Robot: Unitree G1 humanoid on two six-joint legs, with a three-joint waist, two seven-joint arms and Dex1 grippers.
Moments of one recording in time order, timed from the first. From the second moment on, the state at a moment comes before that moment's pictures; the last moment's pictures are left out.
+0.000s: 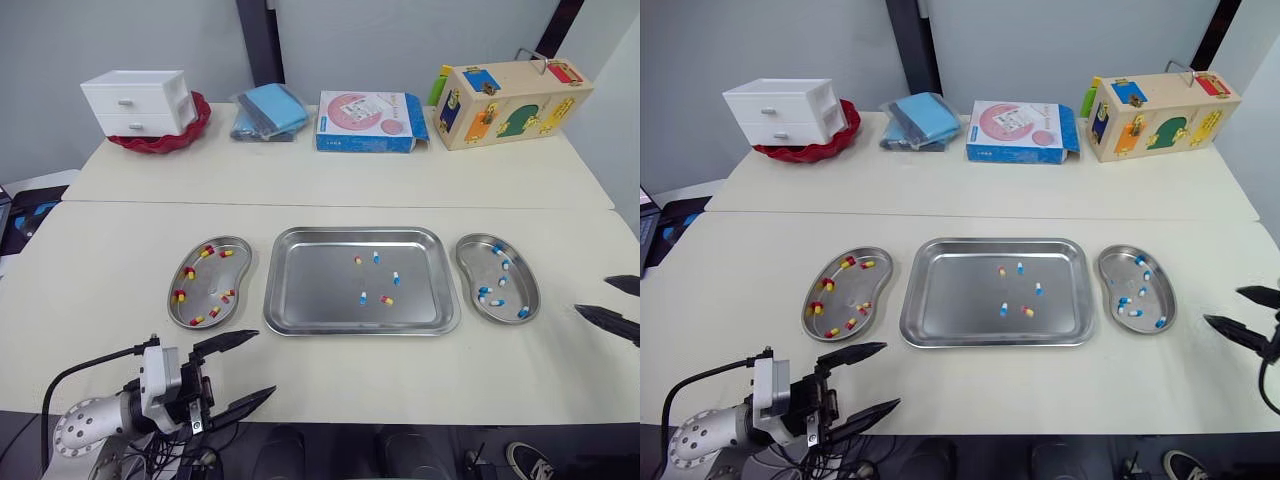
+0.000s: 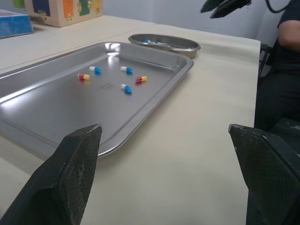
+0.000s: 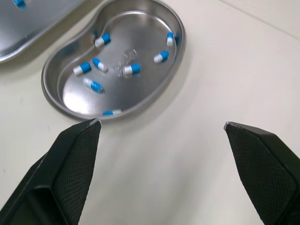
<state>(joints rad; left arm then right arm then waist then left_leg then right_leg) 0.39 0.59 0.21 -0.25 -0.59 -0.16 -1.21 0.14 -1.07 -0.63 0.12 0.36 0.40 1.21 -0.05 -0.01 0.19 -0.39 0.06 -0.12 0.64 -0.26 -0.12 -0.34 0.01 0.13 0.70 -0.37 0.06</state>
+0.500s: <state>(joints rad) 0.41 0.59 0.23 -0.27 -0.59 -0.16 -1.17 0.09 -1.11 -0.56 0.26 0.33 0.31 1.25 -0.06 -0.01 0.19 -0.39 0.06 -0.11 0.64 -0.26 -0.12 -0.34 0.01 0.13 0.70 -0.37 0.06</state>
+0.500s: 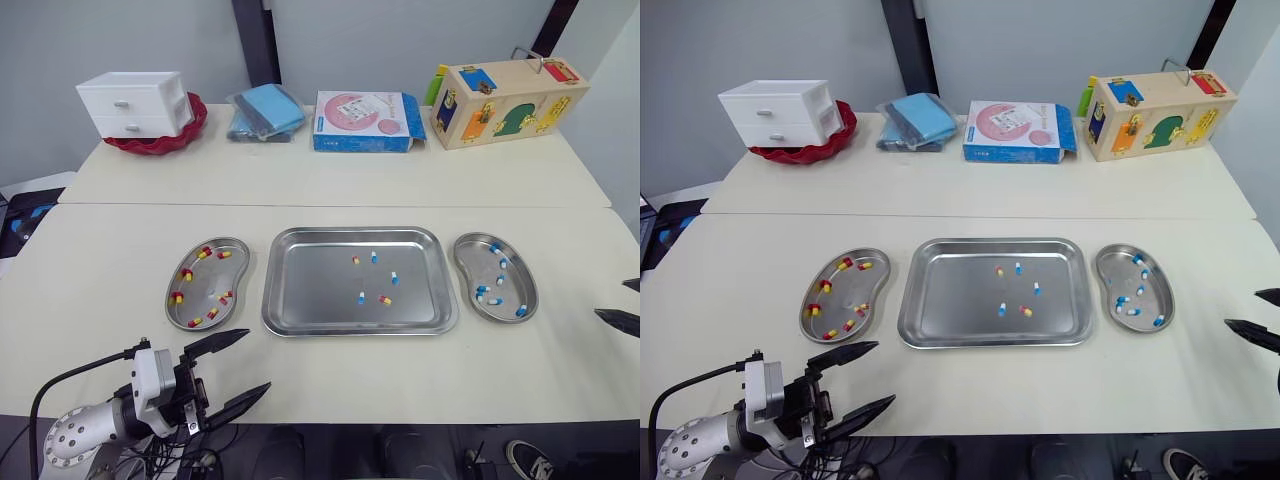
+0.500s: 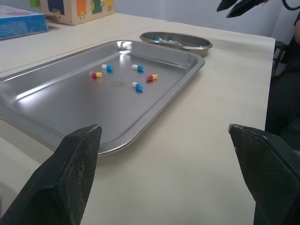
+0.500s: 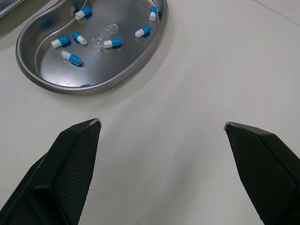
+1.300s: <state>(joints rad) 0.46 0.58 0.24 -0.31 -0.59 -0.13 -1.11 -0.35 -0.99 -0.06 -0.43 0.59 0.73 1.12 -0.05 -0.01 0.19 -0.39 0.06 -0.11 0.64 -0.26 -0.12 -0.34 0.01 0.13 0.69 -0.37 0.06</state>
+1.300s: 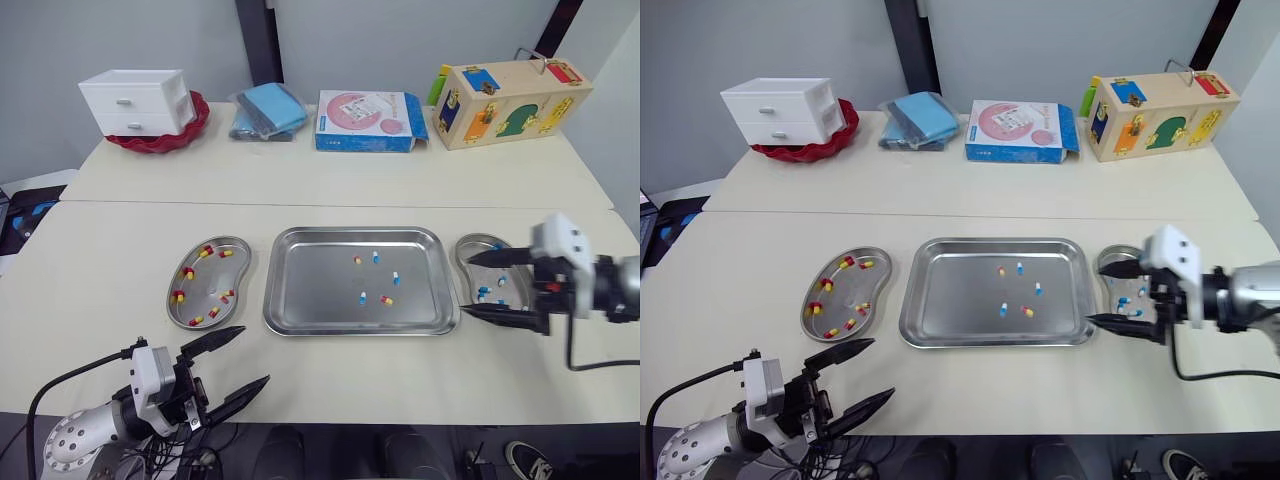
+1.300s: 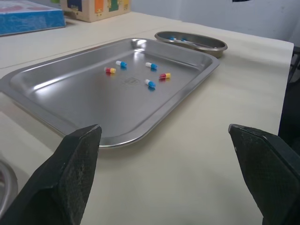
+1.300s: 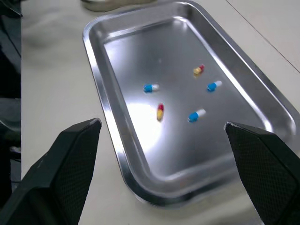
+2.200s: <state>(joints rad) 0.50 0.58 0.26 -0.32 -0.59 -0.13 -1.10 -0.65 -0.61 0.47 -0.17 0.17 0.73 0.97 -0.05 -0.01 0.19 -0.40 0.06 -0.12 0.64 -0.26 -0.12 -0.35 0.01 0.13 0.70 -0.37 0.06</state>
